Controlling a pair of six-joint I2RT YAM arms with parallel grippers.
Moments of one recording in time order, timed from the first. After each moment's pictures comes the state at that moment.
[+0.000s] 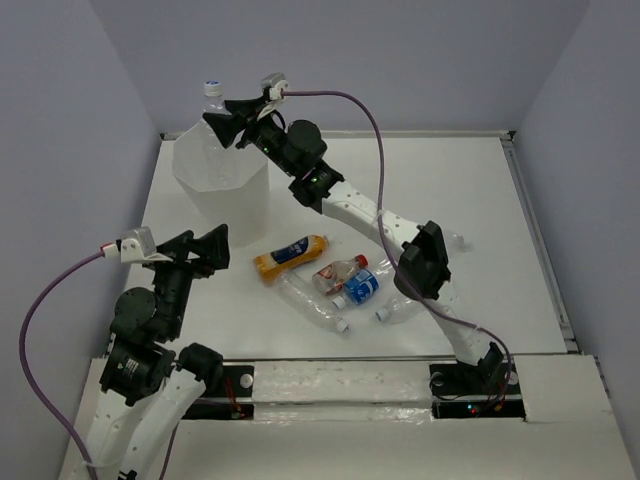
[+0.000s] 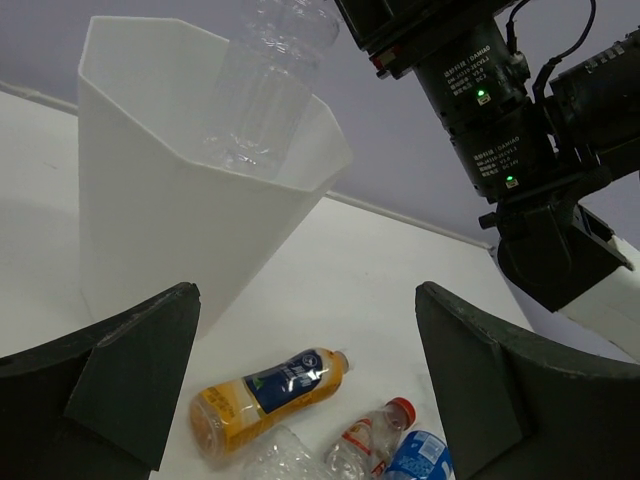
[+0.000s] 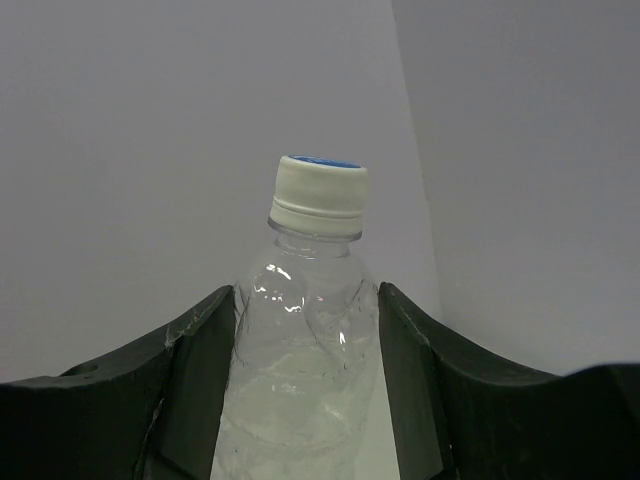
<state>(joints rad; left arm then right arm) -0.44 0.27 0.70 -0.31 -0.33 -0.47 0.88 2.37 2.38 0.47 -0.05 0.26</state>
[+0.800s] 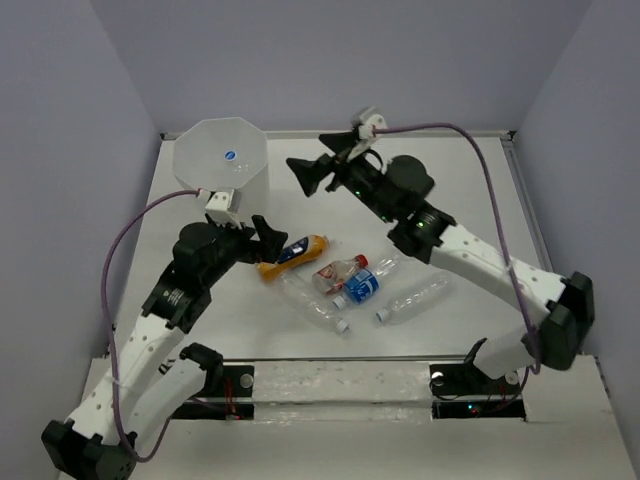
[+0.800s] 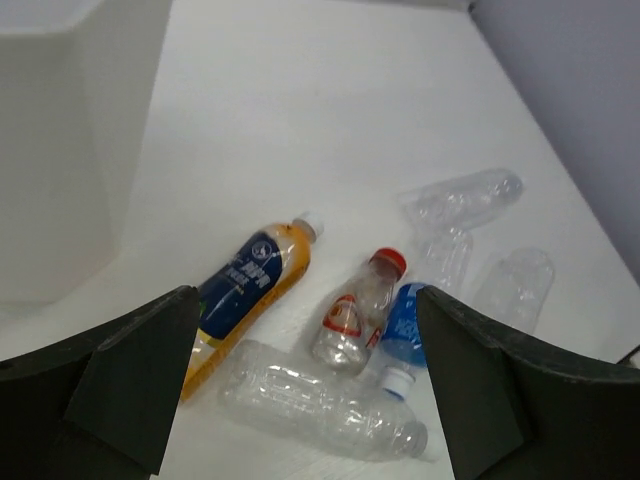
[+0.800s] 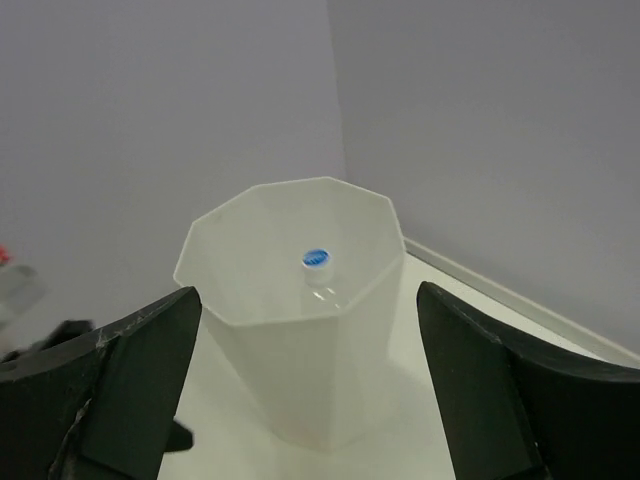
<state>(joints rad) -0.43 0.63 0.69 -0.24 0.08 -0.40 0.86 1.62 1.50 0.37 0.05 0.10</state>
